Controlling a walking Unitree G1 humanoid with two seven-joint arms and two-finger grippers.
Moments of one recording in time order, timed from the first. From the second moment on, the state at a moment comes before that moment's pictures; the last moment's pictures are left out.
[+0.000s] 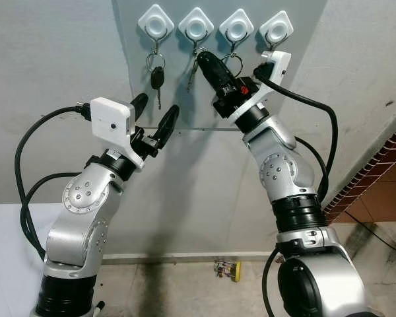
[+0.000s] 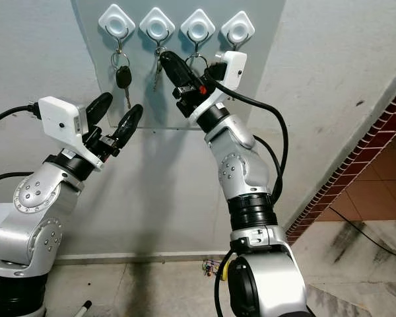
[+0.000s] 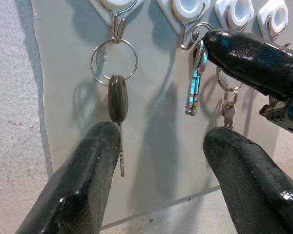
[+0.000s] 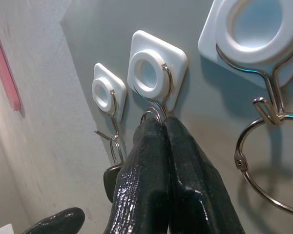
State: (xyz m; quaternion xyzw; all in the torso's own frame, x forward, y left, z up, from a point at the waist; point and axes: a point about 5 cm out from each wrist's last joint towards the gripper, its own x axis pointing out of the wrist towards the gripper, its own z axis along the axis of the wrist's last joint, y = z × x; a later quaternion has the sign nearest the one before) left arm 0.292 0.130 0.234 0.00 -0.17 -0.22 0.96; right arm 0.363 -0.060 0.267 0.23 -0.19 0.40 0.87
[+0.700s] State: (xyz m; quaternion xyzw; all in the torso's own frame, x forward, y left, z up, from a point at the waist) left arm 0.292 0.129 0.233 -0.01 -0.17 -0.22 0.96; right arm 0.360 -0.059 0.268 0.23 -0.18 0.42 0.86
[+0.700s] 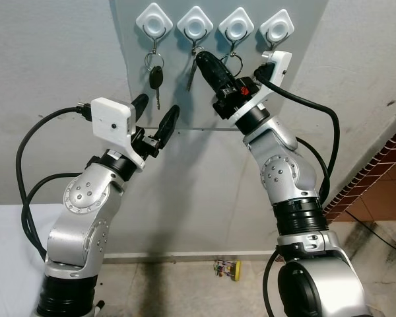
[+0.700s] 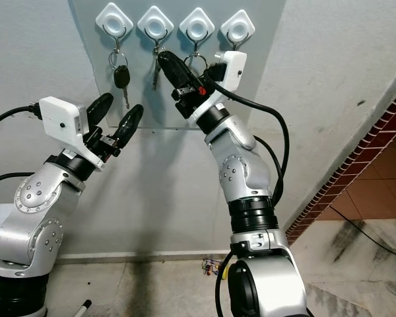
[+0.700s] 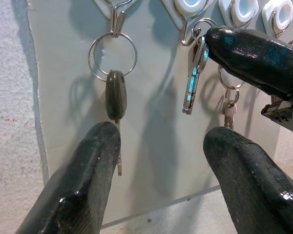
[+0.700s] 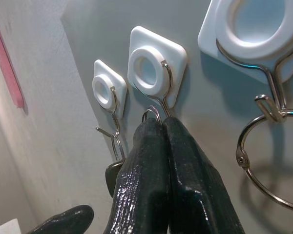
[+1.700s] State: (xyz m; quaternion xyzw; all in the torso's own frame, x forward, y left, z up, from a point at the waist) left arm 0.291 0.131 0.235 -0.01 -0.17 -0.21 0.96; right arm 0.335 -0.066 0.260 0.25 -0.21 0.44 0.84
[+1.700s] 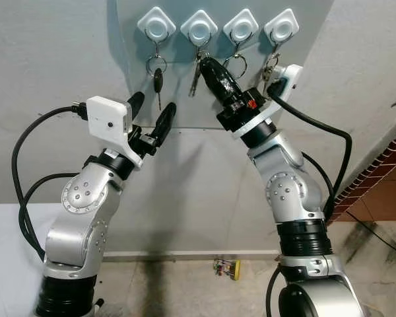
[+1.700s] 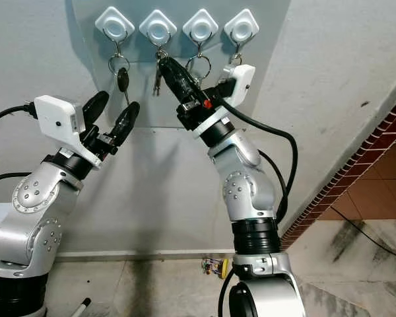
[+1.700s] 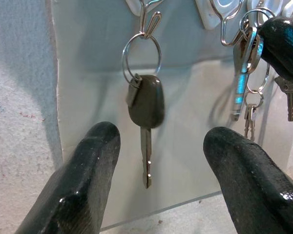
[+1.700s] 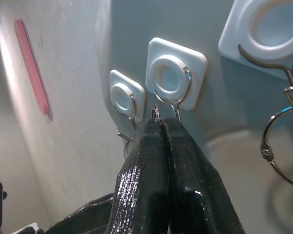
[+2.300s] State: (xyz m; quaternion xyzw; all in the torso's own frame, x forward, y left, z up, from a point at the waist) left arm 0.291 0.130 0.235 -0.01 -0.17 -0.21 0.96; right arm 0.330 -0.067 0.259 0.27 -0.21 0.45 0.82
